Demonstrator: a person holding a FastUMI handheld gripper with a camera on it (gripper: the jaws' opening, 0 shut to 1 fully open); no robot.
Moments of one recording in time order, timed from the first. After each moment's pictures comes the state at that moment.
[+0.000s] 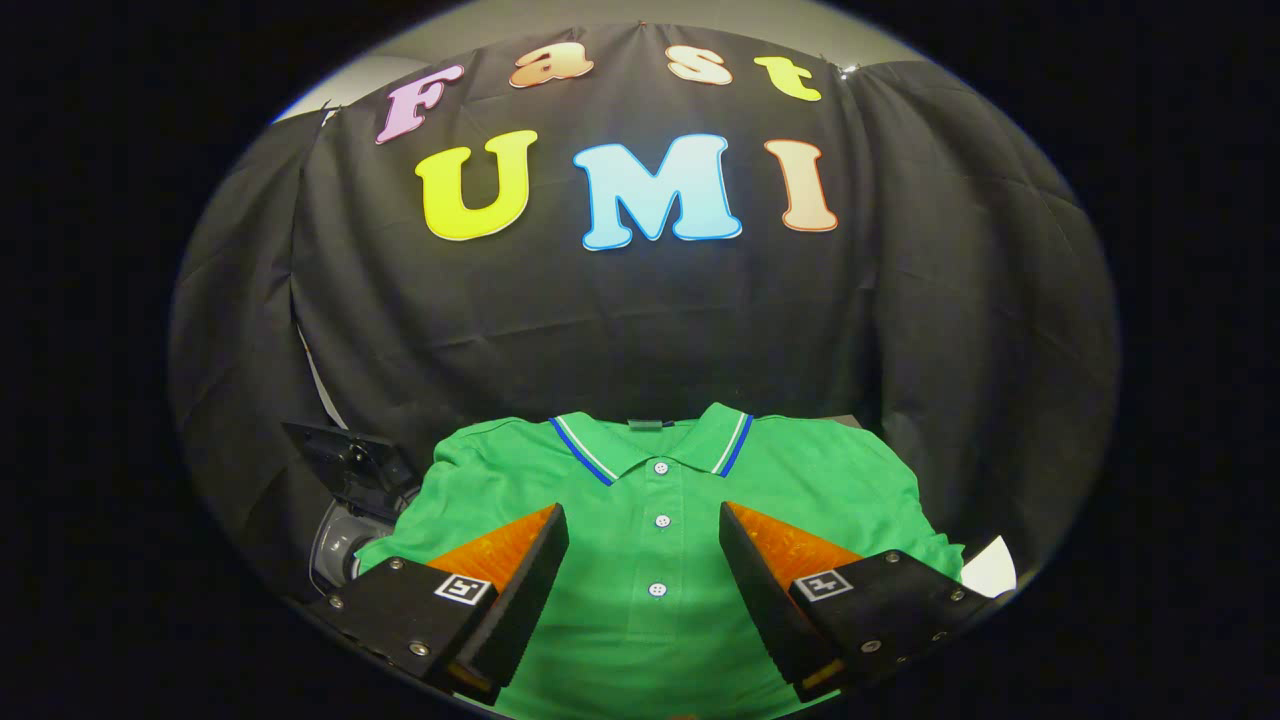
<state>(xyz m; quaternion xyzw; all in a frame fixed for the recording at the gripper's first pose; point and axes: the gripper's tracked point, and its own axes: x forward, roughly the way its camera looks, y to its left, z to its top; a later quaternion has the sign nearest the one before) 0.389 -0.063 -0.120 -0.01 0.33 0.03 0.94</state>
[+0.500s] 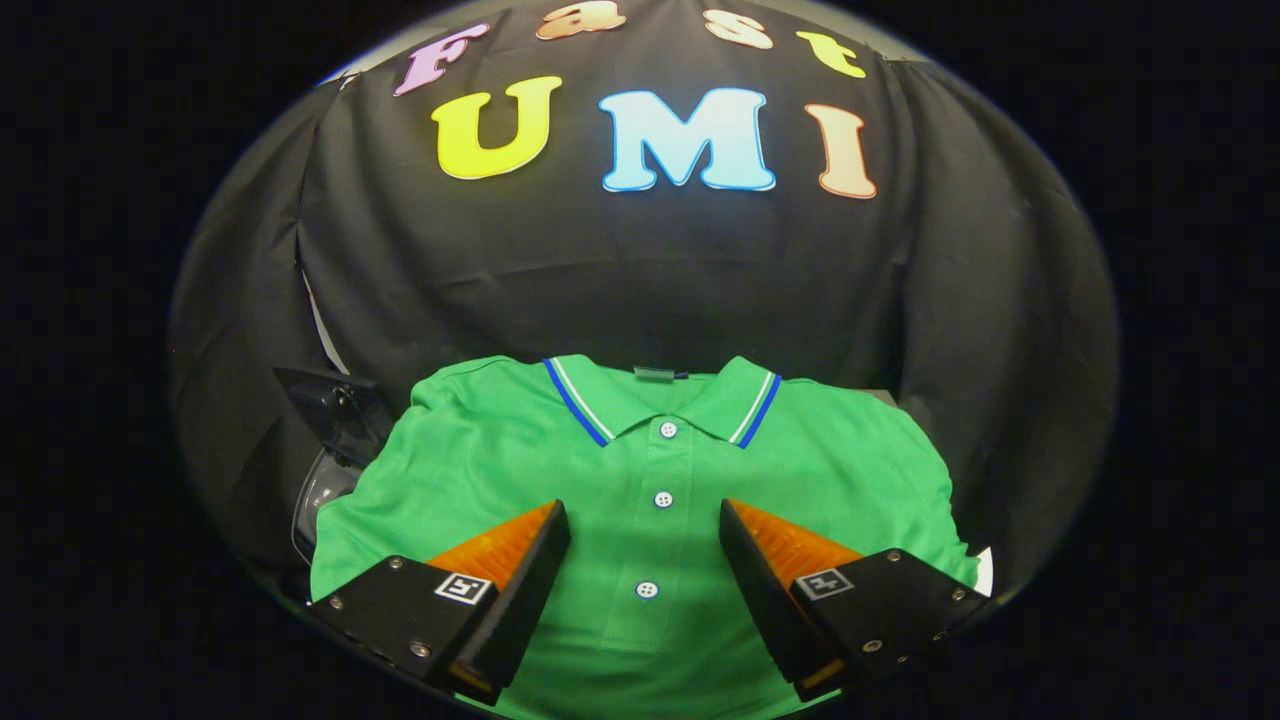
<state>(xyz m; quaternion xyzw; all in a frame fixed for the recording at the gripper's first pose) 0.387 -0.061 -0.154 -0.05 0.40 0.06 0.91</state>
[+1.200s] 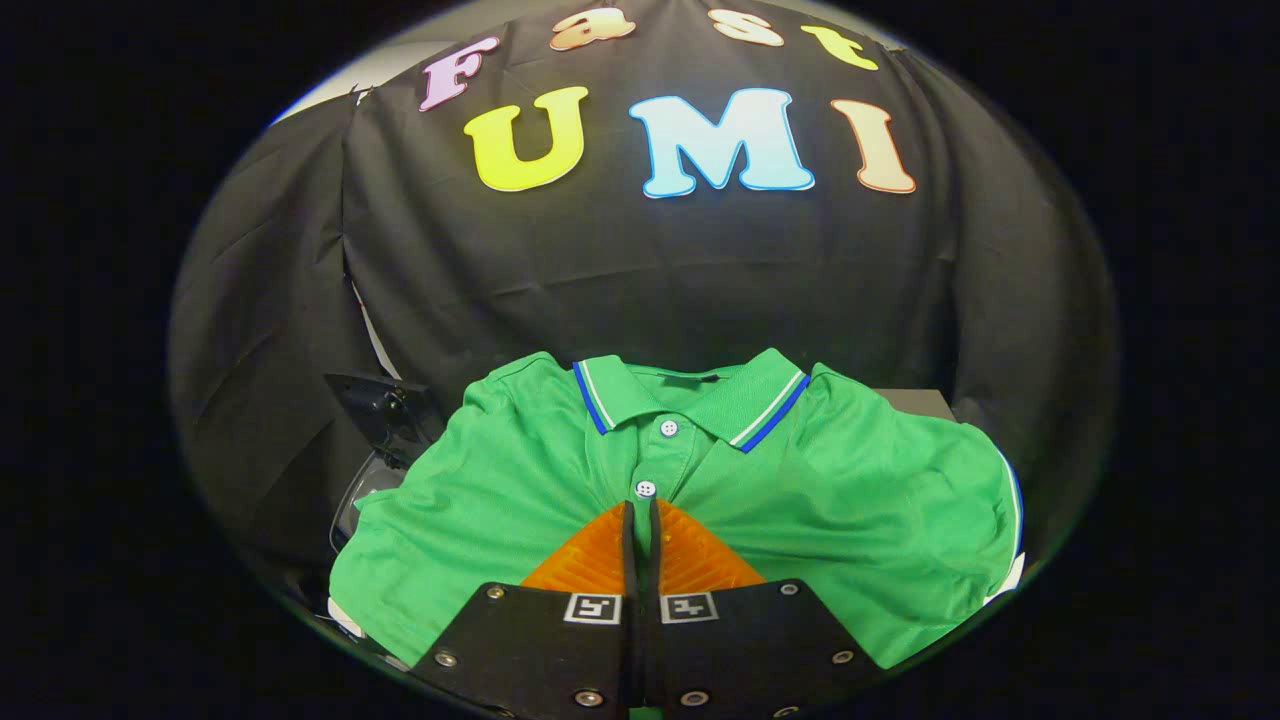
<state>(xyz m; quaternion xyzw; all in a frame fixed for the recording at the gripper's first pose) 0.385 -0.048 -0.147 -0.01 0.38 0.13 0.92</state>
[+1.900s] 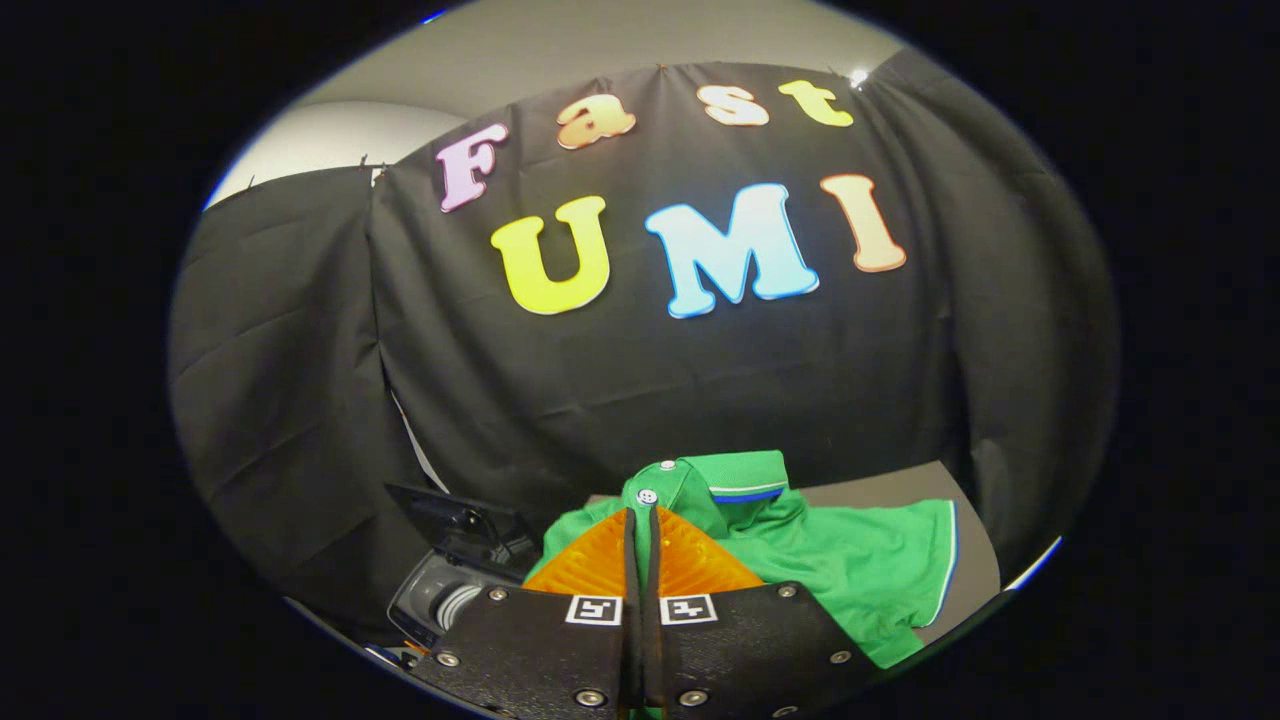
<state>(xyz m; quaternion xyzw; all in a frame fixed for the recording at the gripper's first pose) 0.389 0.021 -0.023 0.08 0.21 0.15 0.96</state>
